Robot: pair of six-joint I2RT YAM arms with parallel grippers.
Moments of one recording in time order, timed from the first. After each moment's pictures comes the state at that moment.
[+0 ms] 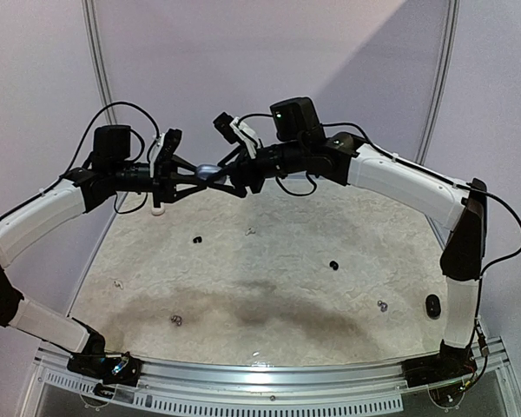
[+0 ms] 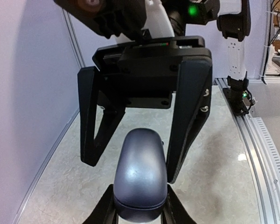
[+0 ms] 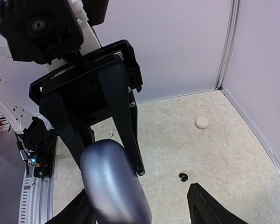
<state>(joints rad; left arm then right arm) -0.37 1.33 1.13 -0.16 0.98 0.46 0.89 2.01 2.02 -0.37 -0.45 -0.09</state>
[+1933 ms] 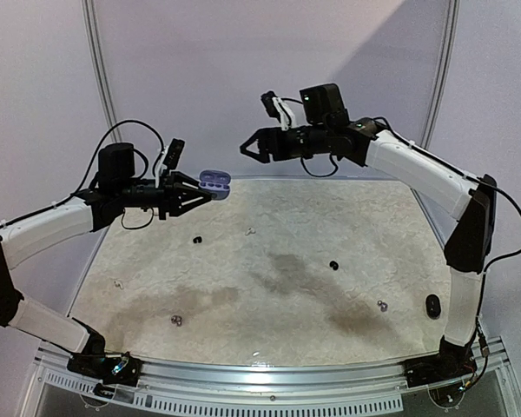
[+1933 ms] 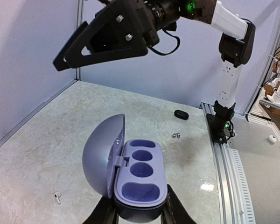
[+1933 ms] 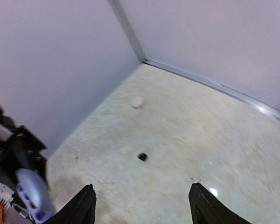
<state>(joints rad) -0.37 1.33 0.95 0.11 1.00 0.07 0.75 1.99 2.05 -0.43 -0.32 0.29</state>
